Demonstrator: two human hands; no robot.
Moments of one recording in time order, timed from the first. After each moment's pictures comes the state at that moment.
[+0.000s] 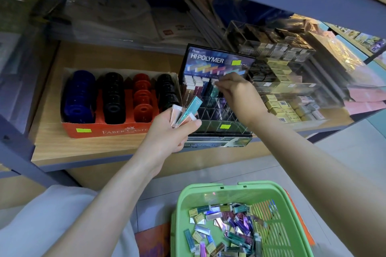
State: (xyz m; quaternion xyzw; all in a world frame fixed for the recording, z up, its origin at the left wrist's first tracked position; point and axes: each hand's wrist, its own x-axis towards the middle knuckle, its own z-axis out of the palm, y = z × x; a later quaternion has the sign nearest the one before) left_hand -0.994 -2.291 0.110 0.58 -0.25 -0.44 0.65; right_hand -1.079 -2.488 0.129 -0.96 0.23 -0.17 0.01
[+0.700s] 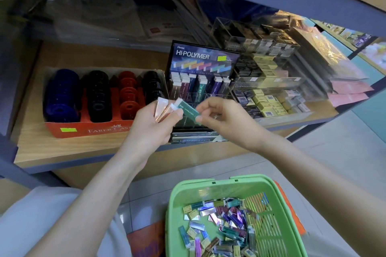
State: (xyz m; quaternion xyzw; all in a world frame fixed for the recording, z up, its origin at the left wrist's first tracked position) left_hand -0.995 -2.292 0.112 0.58 -0.27 -0.39 0.66; right_hand -1.117 -2.418 0.152 -0.89 0.26 -0.07 0.37
